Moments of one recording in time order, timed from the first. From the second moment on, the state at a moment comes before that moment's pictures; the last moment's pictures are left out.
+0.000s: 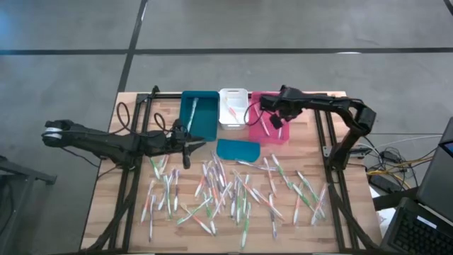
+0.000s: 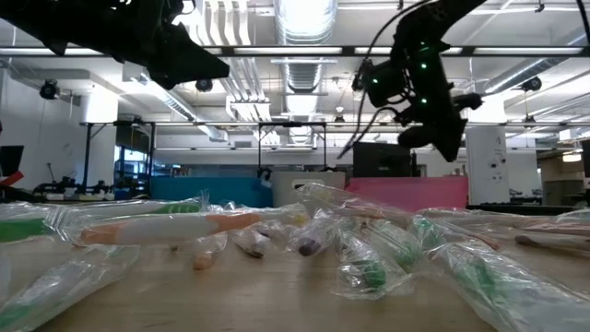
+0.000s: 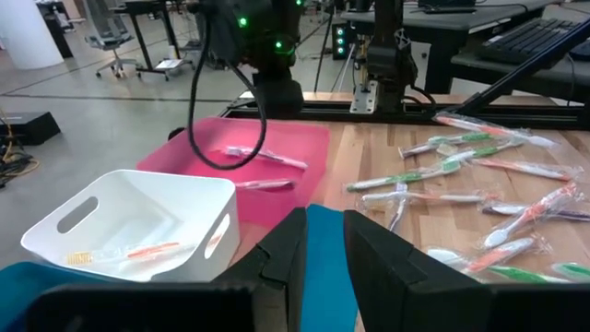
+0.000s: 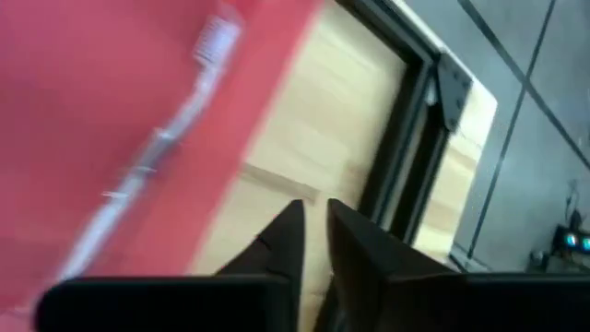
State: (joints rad) left arm -0.05 0.93 0.45 0.32 -0.31 0.00; right arm -0.51 1.68 1.23 -1.29 0.54 0.67
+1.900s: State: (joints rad) left arm -0.05 0.93 0.45 0.32 -0.32 -0.01; right arm -0.33 1.05 1.01 -0.77 0.47 0.28
